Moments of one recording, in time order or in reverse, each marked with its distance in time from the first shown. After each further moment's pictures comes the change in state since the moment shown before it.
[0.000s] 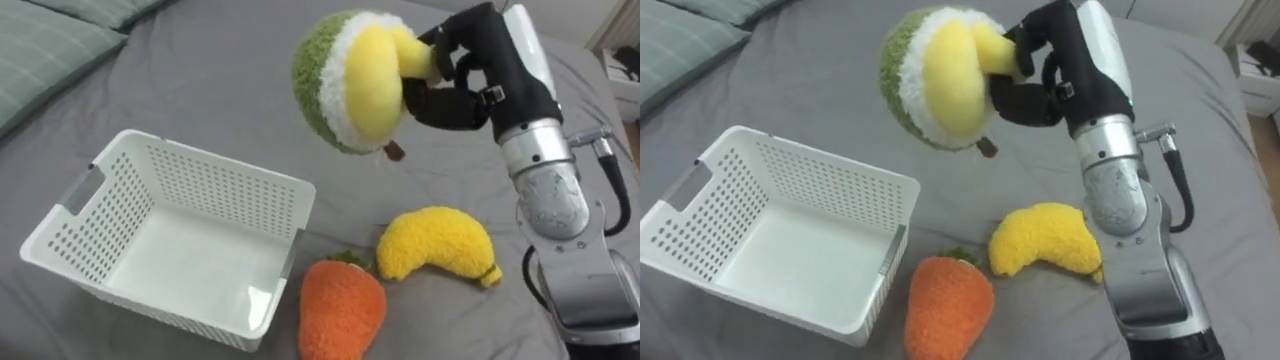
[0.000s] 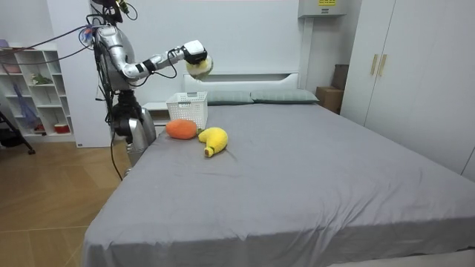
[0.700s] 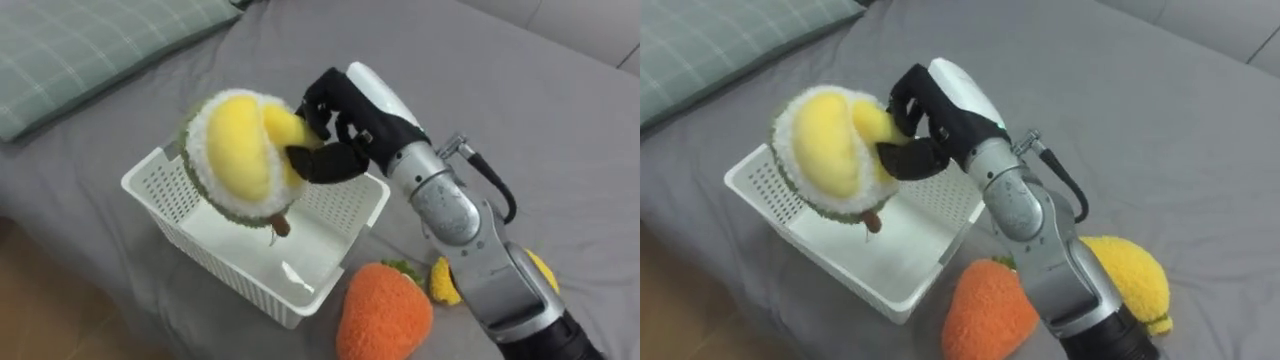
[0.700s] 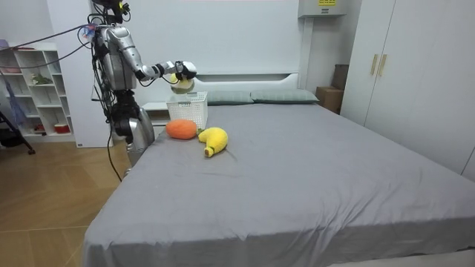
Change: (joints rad) left arm -0.050 -0.002 -0.074 -0.039 0.009 0.058 0.031; right arm -0.066 0.085 0.272 0.171 -0.023 0.085 0.129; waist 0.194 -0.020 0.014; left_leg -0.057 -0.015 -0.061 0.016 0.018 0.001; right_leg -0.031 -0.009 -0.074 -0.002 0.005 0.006
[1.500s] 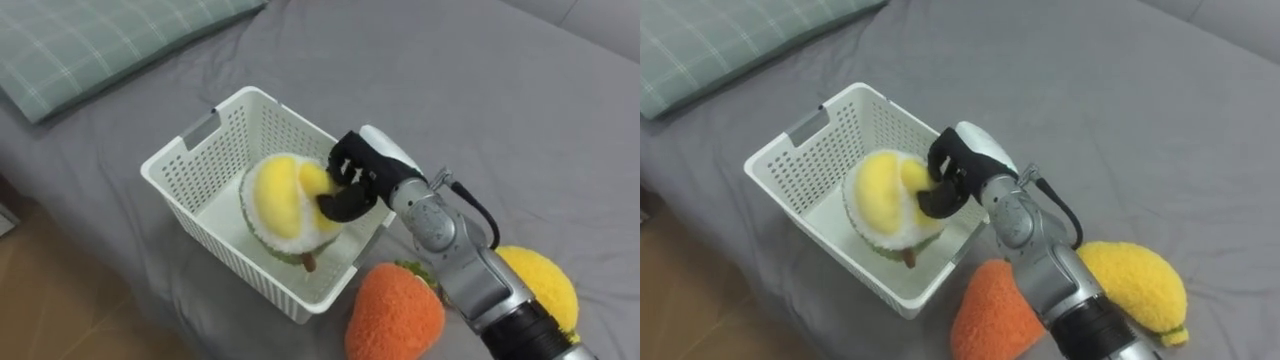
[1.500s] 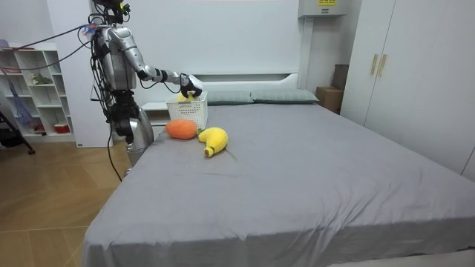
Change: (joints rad) left arm 0.019 -0.011 -0.020 -0.028 0.001 0.008 0.089; right arm -0.023 0.019 -0.011 0.355 -0.021 0.002 -0.039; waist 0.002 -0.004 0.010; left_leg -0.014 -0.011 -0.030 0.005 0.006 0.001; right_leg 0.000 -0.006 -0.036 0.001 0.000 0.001
